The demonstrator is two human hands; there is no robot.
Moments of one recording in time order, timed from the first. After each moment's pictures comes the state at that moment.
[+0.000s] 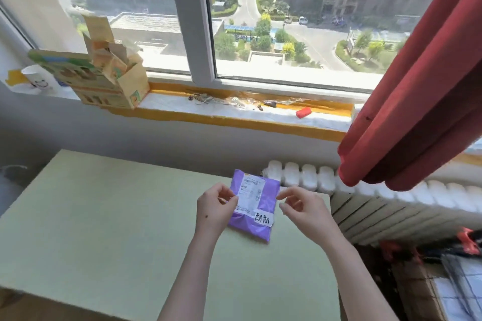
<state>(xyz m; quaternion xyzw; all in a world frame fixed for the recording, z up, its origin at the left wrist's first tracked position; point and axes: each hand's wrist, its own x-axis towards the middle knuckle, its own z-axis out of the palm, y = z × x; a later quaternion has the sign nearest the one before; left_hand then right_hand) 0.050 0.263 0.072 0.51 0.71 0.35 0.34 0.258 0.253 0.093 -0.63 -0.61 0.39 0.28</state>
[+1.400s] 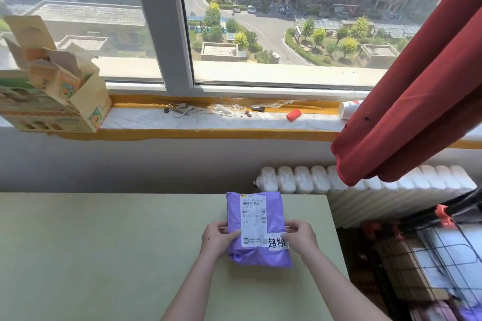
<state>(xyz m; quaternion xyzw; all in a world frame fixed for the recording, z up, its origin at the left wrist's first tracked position) 0.014 0.324 -0.059 0.43 0.70 0.17 0.55 0.229 0.288 -0.053 -0.82 -0.30 0.43 0.22</state>
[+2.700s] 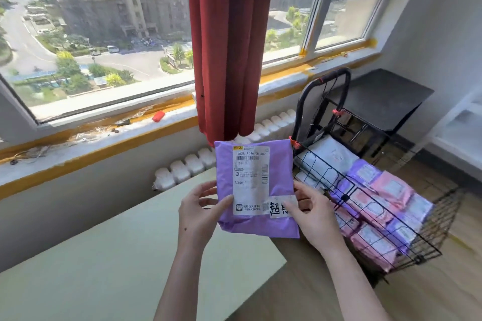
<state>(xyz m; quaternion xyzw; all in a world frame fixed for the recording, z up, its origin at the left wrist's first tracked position) 0.128 0.176 0.118 0.61 0.40 0.31 0.61 0.291 0.014 0.118 -0.80 -0.31 0.14 0.49</state>
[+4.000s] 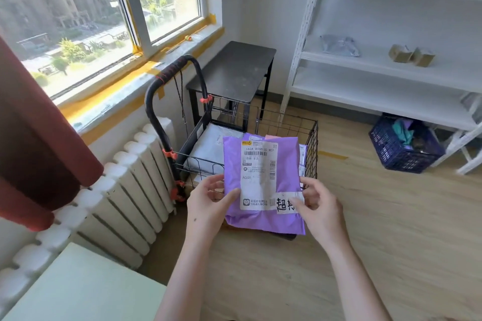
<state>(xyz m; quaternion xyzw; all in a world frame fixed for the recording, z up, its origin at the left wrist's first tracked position) 0.390 0.038 0.124 0.75 0.18 0.11 0.63 0.422 -0.183 0.118 -0.84 0.00 -0.06 0.54</state>
